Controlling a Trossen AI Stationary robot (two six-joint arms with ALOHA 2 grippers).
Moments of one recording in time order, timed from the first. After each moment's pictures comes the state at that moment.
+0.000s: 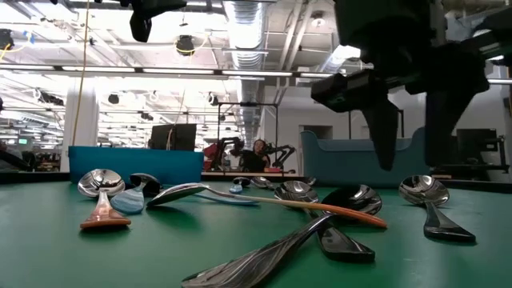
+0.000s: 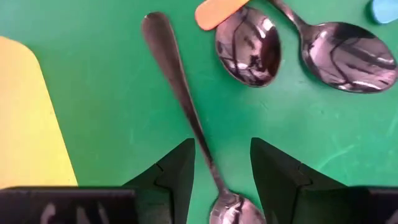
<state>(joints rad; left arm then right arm) 0.23 0.71 0.68 0.01 0.01 -0.45 0.37 1.86 1.28 -0.77 -0.13 -0.29</state>
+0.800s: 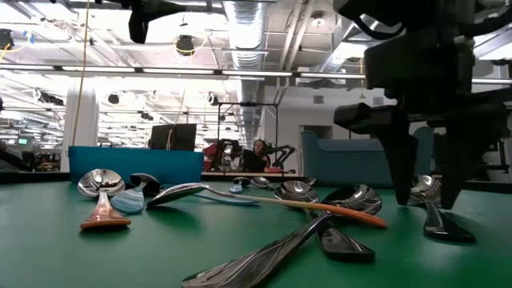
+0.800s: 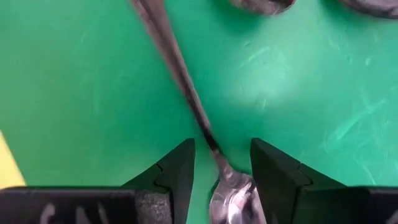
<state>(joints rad) 0.23 0.71 0.68 0.02 -0.08 -0.46 0.40 1.81 1.09 -0.61 -0.02 -0.24</state>
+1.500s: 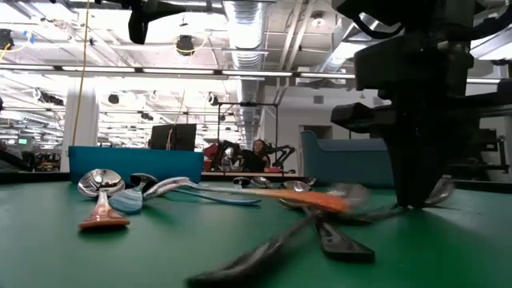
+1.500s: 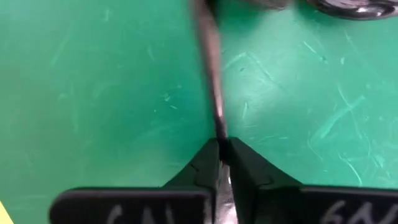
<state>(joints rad) 0.23 0.71 0.68 0.02 -0.09 -0.48 0.40 1.82 1.09 -0.59 0.03 -0.18</state>
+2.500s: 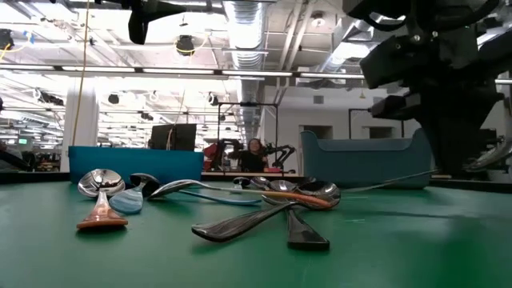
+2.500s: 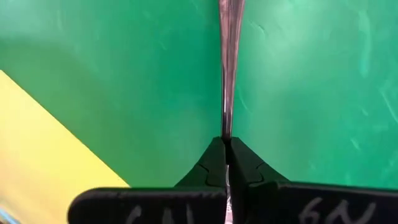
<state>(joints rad) 0.23 0.71 0.68 0.01 -0.09 -0.48 0.34 1.69 1.09 -0.87 -0.08 0.18</state>
